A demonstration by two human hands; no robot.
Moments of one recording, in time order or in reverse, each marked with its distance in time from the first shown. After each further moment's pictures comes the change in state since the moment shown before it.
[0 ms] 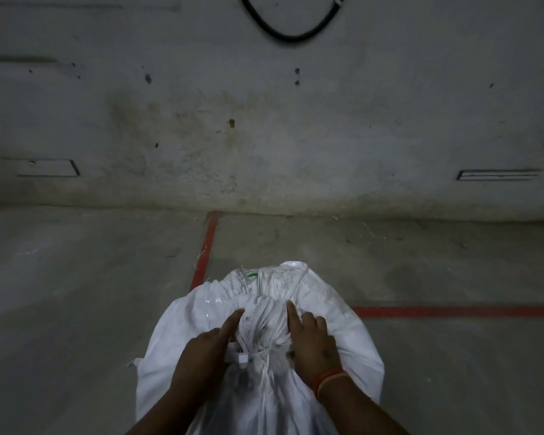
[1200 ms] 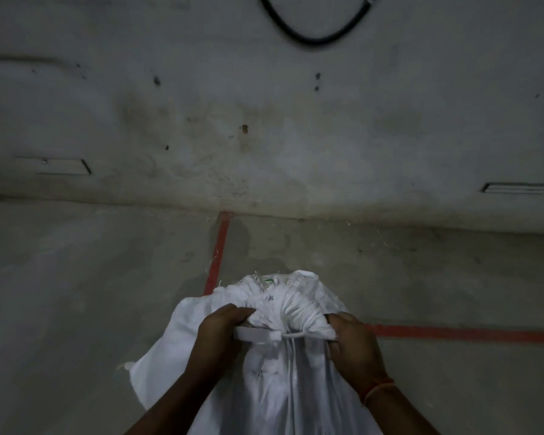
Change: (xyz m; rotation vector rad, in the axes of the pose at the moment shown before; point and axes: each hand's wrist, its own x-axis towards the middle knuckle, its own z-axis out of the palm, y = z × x) left_hand 0.073 0.099 -0.156 -0.185 0.236 0.102; right_hand 0.078 0.020 -0.167 0.340 0.138 -0.082
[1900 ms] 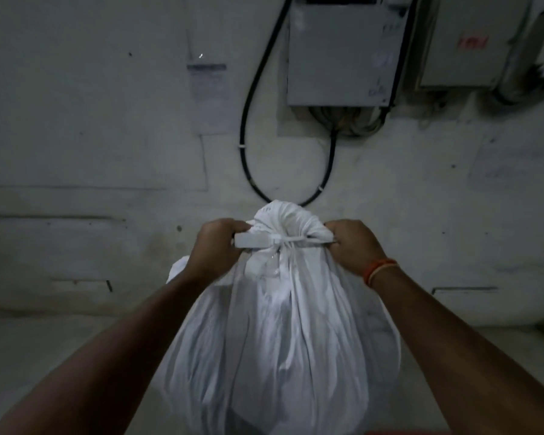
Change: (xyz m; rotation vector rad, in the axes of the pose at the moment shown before) left_hand 0.183 0.375 -0.383 0.194 0.331 0.375; right_hand 0.176 -0.240 -0.491 -0.200 0.274 -0.270
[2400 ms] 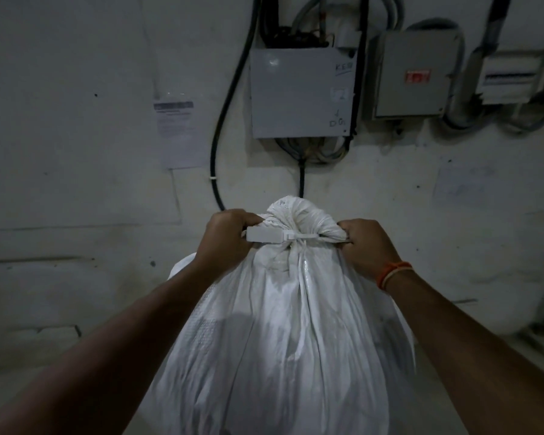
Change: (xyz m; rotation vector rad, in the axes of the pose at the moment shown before) left_hand 0.092 0.087 0.030 -0.046 0.048 0.195; right_hand 0.010 0.081 -0.074 0.050 0.176 0.062
